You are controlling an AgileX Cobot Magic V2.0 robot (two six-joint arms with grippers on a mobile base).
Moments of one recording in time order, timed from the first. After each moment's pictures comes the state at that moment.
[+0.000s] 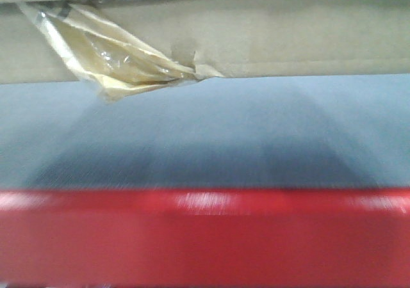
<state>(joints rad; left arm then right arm) -0.63 1.24 -1.61 0.48 1.24 -0.52 0.46 1.24 -1.58 0.04 1.12 0.07</state>
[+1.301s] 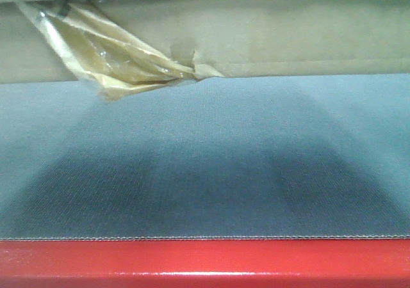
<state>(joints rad) -0.63 1.24 -1.61 0.48 1.24 -0.52 0.46 1.24 -1.58 0.04 1.12 0.07</state>
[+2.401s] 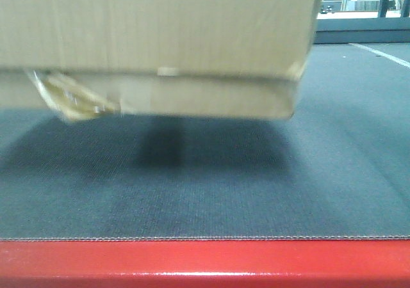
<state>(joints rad) -0.17 1.49 -1.60 0.15 0.94 -0.22 0.46 1.58 -1.58 0.10 0.75 0.08</state>
